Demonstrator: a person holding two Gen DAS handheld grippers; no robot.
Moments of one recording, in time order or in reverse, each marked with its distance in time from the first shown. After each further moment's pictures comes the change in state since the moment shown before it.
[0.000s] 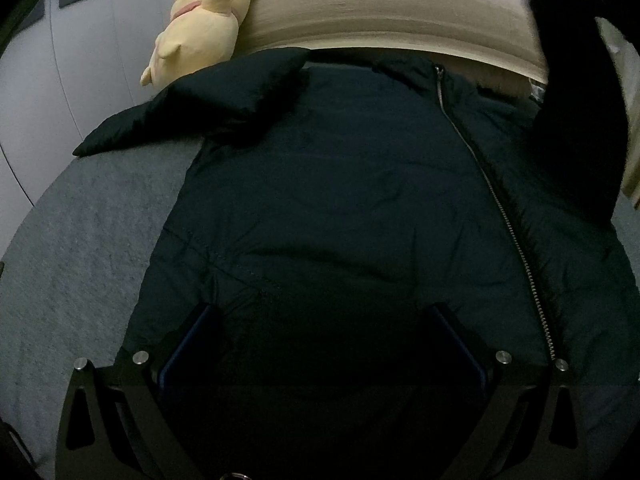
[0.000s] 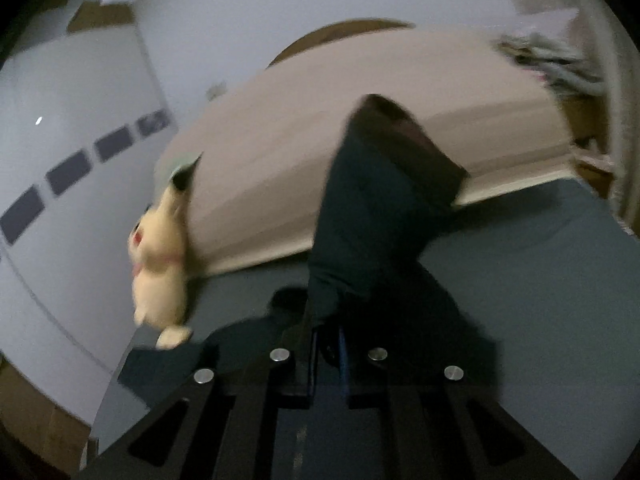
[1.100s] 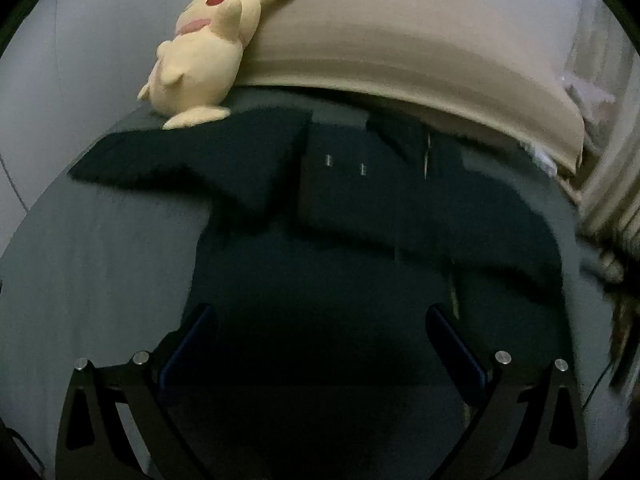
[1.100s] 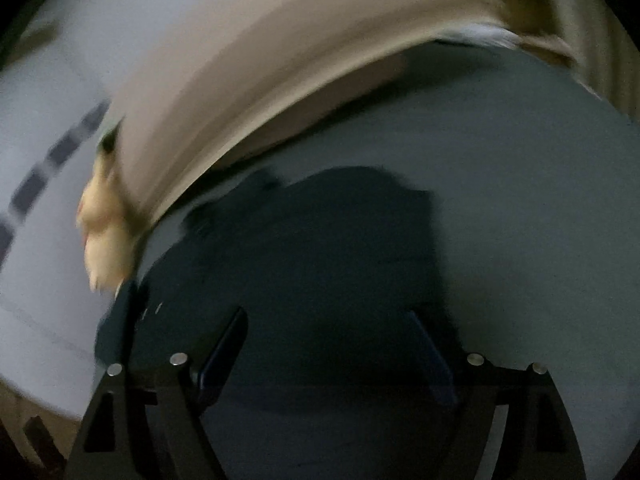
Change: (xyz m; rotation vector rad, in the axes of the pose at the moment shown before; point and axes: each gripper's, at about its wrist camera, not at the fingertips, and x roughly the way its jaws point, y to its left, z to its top) left arm -0.033 0.027 0.085 -0.110 -0.005 -0.139; right arm 0.025 -0.166 -0.117 0.293 0.186 -0.074
